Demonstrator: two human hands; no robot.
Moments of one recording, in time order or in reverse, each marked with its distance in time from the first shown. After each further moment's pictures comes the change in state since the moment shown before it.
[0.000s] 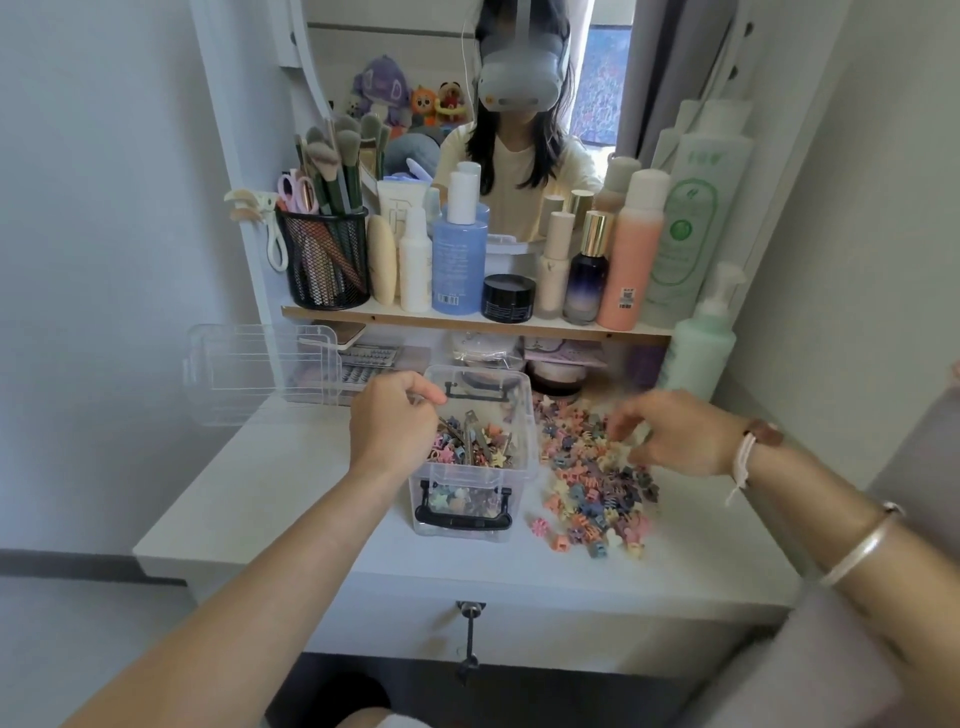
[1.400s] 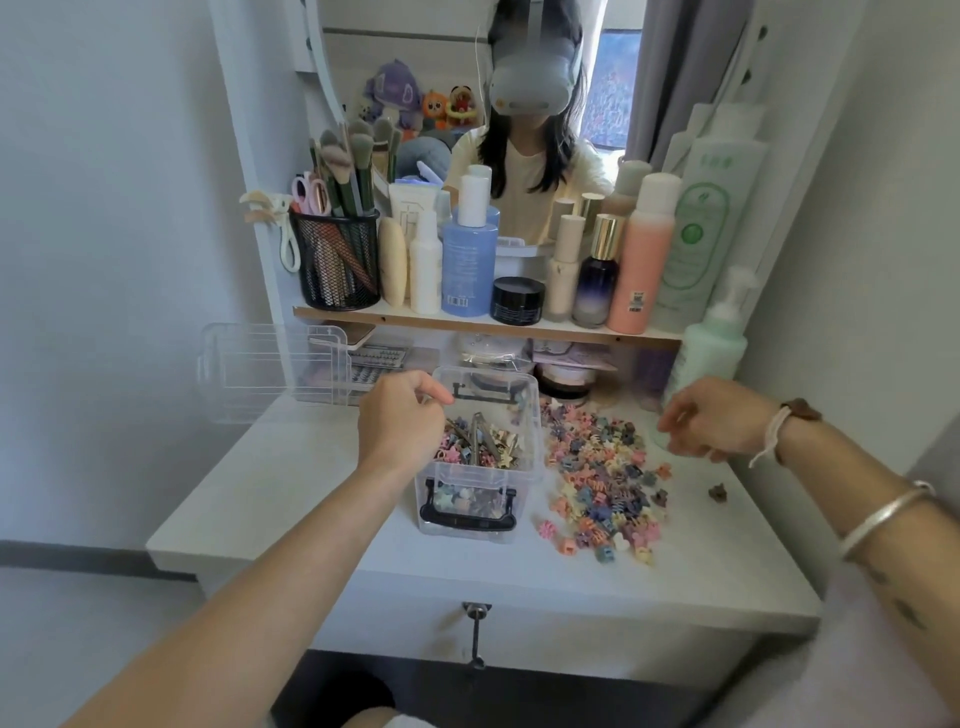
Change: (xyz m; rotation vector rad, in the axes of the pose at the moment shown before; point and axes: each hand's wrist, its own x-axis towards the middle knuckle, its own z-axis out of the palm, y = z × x) left_hand -0.001 0.004 -0.002 0.014 -0.010 -0.018; right_hand 0.009 0.031 -0.012 0.223 -0.054 0.305
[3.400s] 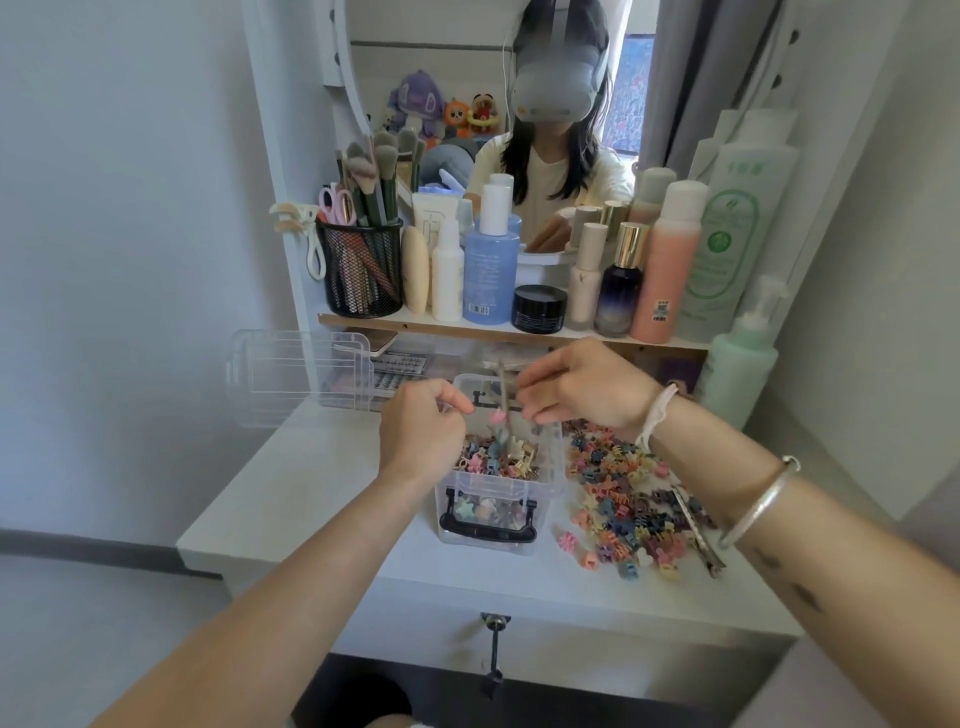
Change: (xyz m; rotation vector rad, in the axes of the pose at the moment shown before) left_hand 0.002 -0.003 0.001 -0.016 0.005 0.005; right_hand -0.007 -0.114 0.023 0.653 -0.106 -0.390
